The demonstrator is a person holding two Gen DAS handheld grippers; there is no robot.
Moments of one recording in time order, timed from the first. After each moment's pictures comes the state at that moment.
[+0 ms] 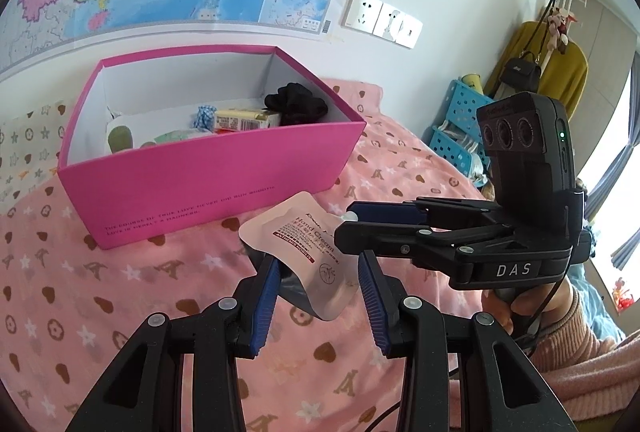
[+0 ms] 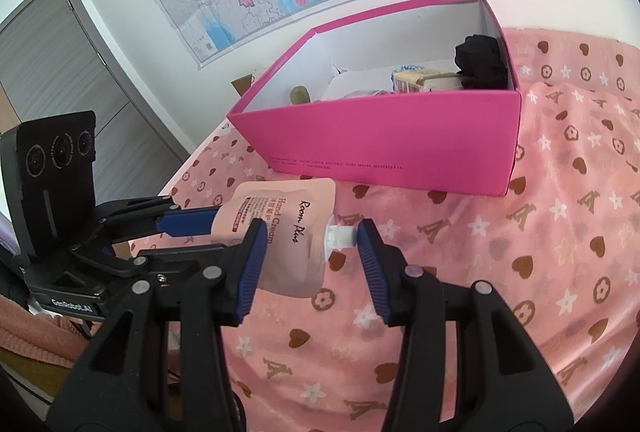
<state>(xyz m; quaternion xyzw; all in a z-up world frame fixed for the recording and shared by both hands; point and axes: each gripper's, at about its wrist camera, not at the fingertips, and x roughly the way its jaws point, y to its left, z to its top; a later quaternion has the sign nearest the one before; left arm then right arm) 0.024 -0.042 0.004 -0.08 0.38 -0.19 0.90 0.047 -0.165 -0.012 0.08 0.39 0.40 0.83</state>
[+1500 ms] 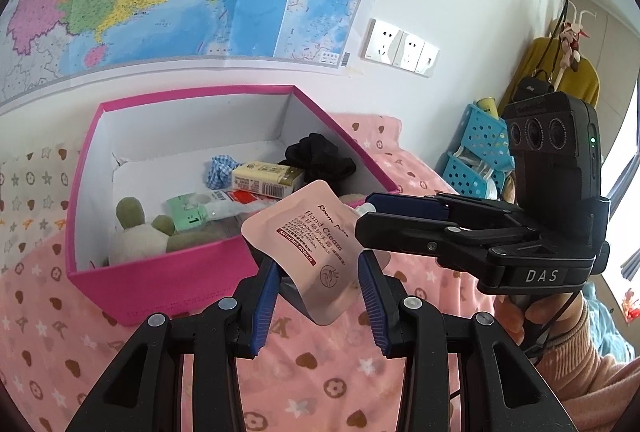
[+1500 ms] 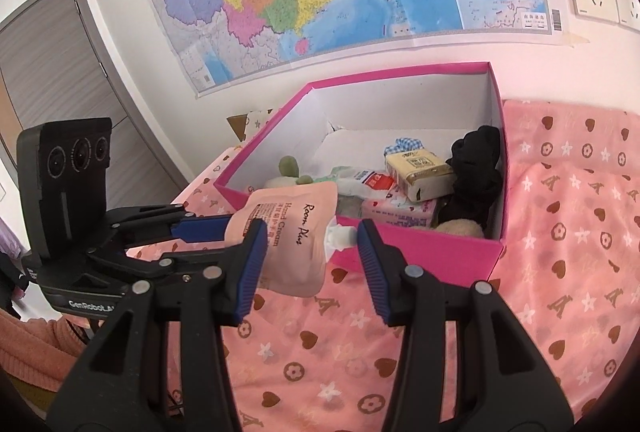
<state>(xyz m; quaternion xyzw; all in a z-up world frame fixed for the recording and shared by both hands) 0.080 -0.029 0.029 -0.07 0.36 -0.17 0.92 0.094 -0.163 0.028 0.06 0.34 0.40 0.85</state>
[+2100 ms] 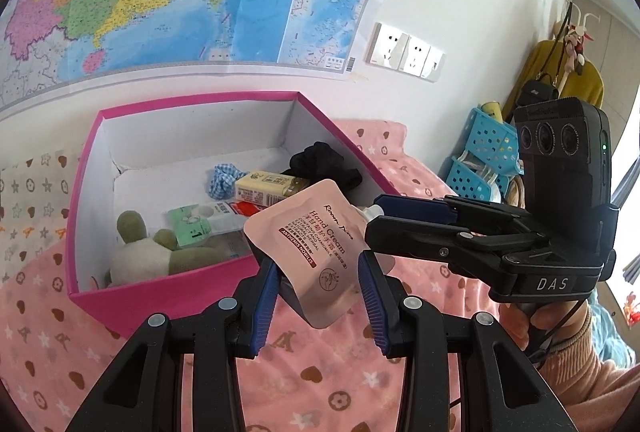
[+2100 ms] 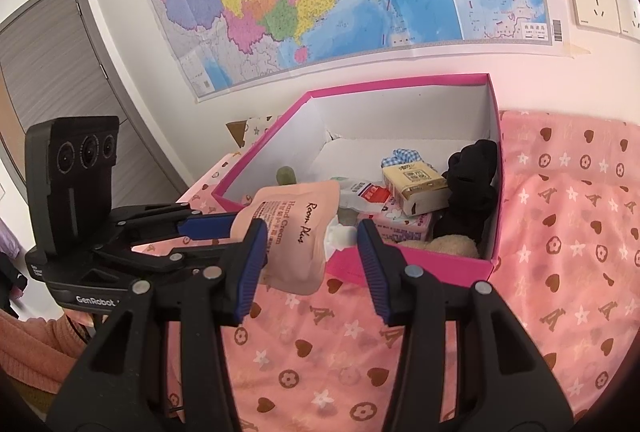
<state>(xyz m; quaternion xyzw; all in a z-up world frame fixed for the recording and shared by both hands) 0.090 -0.030 0.032 -0.07 0.35 -0.16 0.92 0.102 -0.165 0.034 0.06 0.33 0.40 0.85</state>
